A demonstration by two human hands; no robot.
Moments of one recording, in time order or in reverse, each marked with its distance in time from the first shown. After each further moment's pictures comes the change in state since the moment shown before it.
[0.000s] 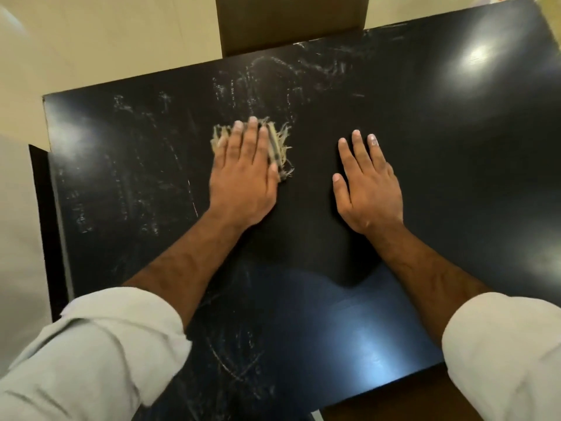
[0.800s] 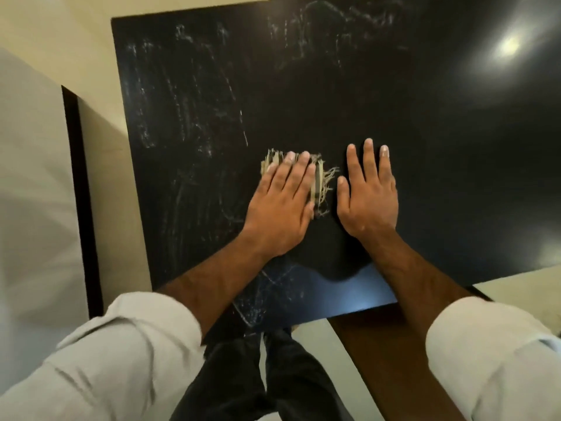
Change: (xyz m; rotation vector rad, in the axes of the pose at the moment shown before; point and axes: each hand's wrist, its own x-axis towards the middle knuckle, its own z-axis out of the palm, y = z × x) left_hand -0.185 0.007 0.017 -0.022 -0.057 0.183; right_hand -0.127 -0.082 0.013 0.010 -0.019 0.041
